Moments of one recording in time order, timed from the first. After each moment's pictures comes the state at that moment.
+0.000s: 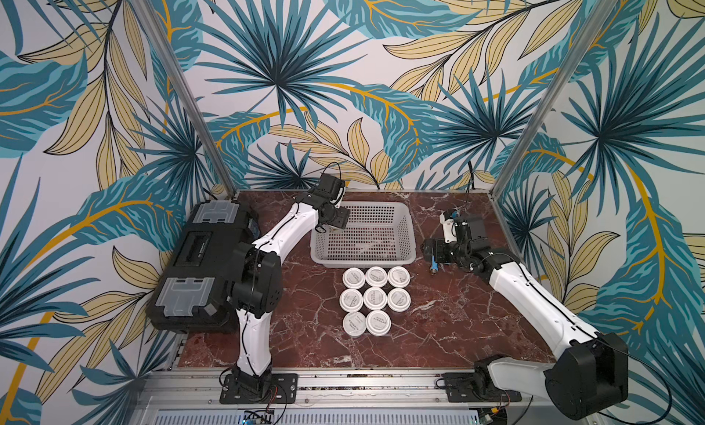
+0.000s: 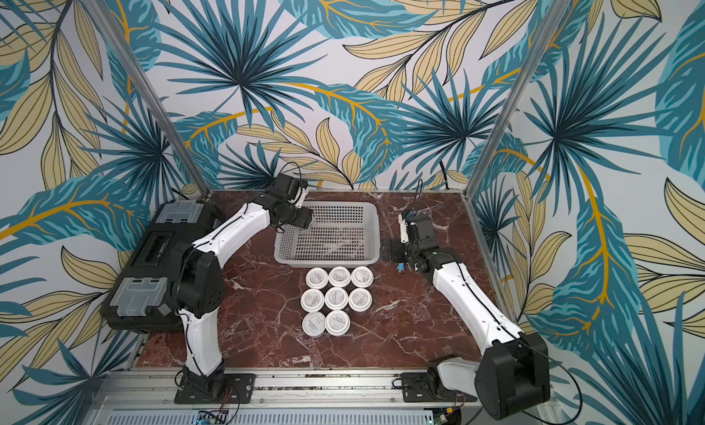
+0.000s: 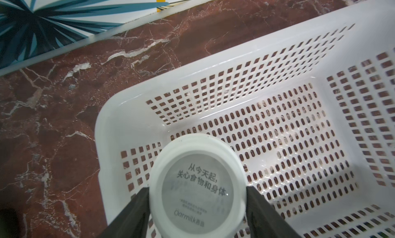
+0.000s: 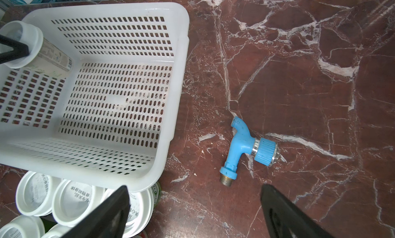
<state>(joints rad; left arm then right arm) -0.38 2.03 1.80 -0.71 -0.04 -0.06 0.24 1.28 1.01 -0.52 0.00 0.20</state>
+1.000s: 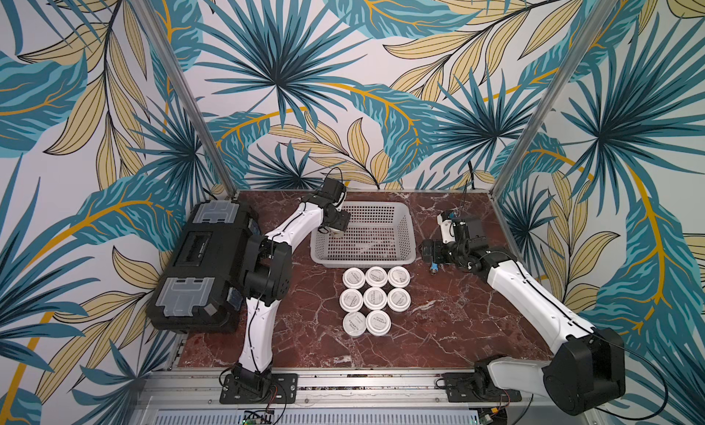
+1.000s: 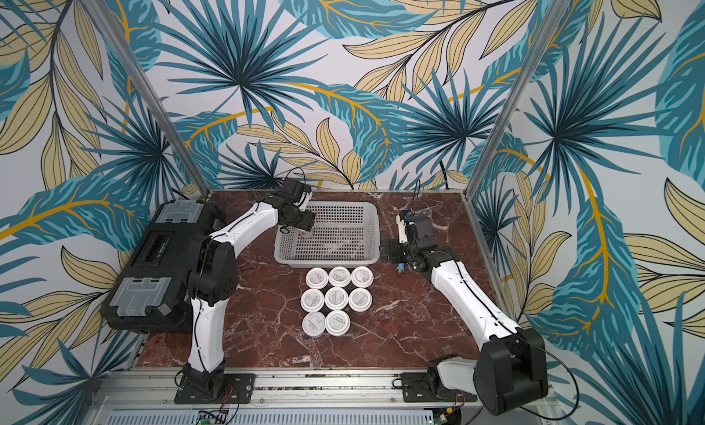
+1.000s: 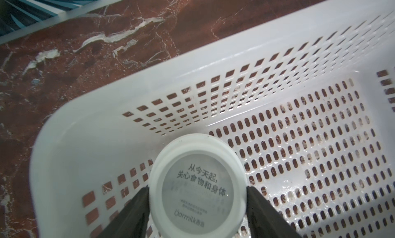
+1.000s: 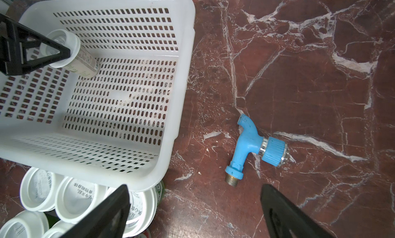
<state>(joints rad) -0.35 2.17 1.87 -0.71 -0.02 -0.05 0.24 1.30 1.01 -0.52 -0.03 0.20</state>
